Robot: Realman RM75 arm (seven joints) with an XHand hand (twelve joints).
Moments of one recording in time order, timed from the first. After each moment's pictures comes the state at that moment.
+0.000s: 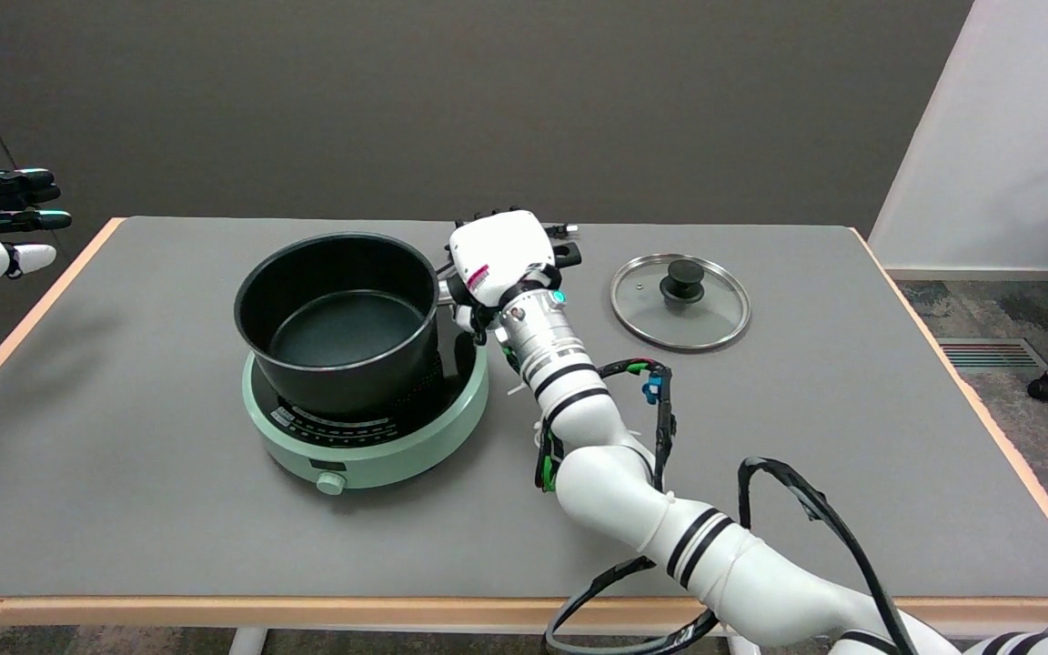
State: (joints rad) arm 0.38 -1.61 -1.96 1.08 0.79 0.48 -0.85
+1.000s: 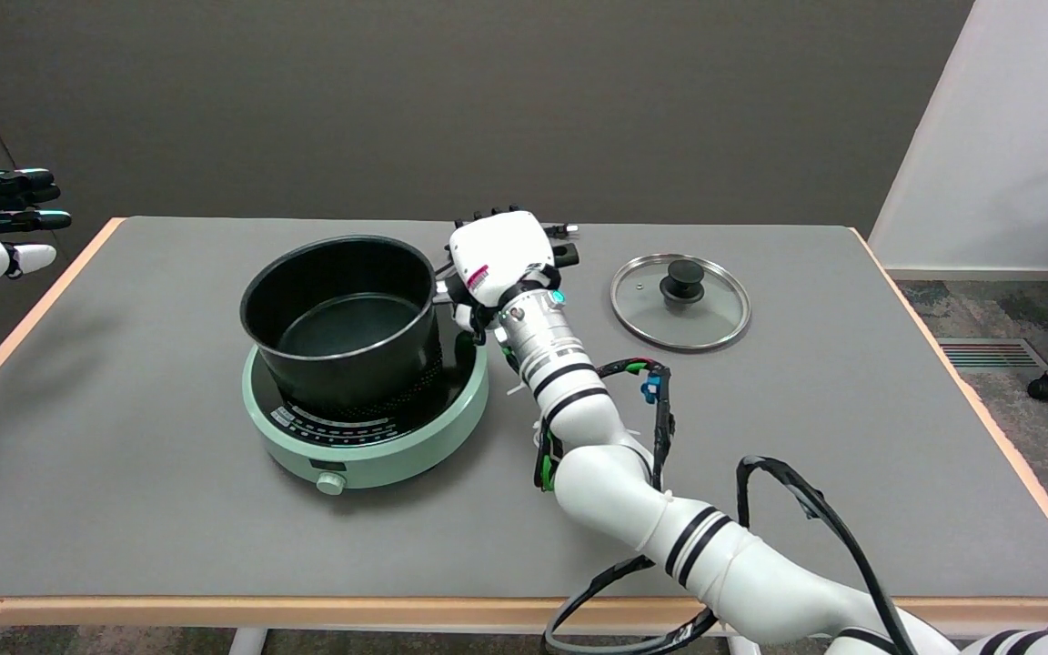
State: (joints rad) arm 0.38 -1.61 -1.96 1.07 0.79 0.49 -0.85
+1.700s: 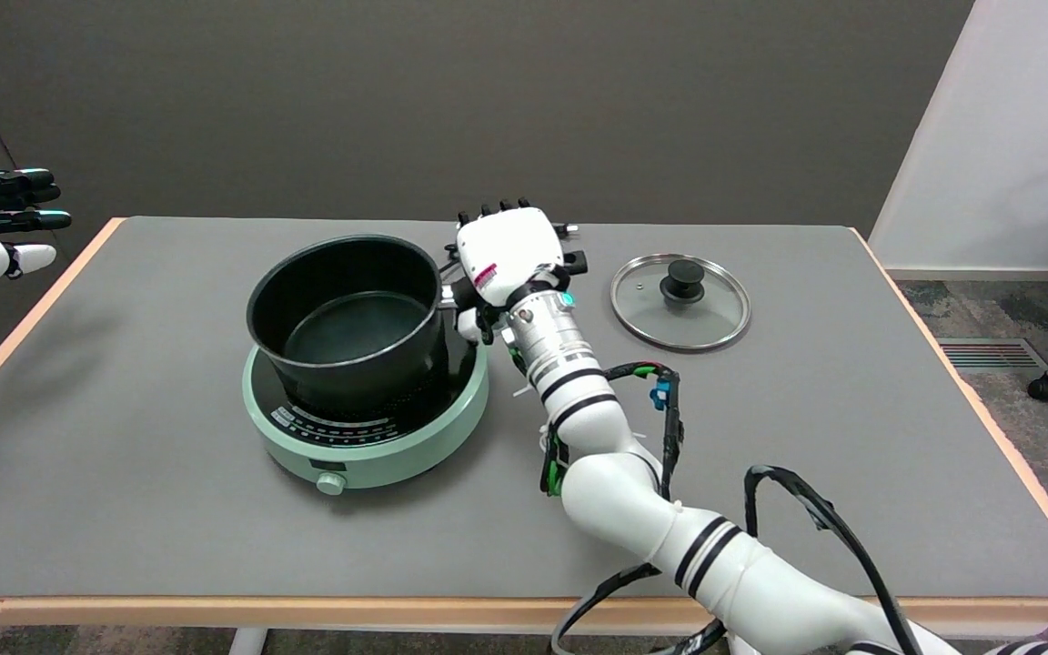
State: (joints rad) arm 0.35 -1.60 -1.96 1.12 0.78 0.52 -0.85
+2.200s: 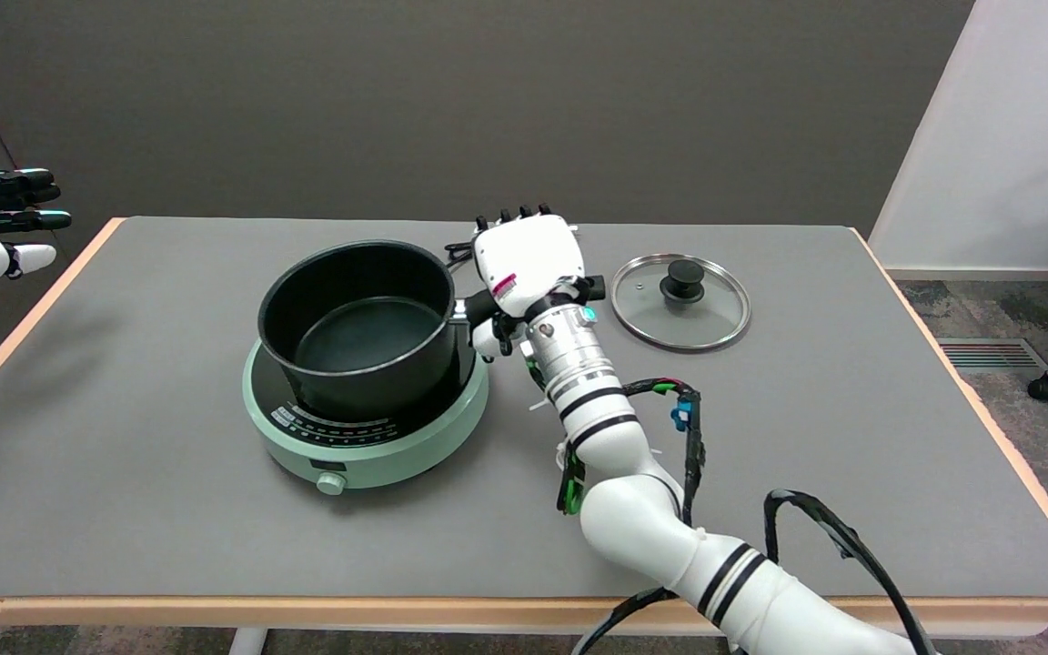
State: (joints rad) arm 0.26 -1.57 -1.97 1.22 0.78 0.55 -0.85
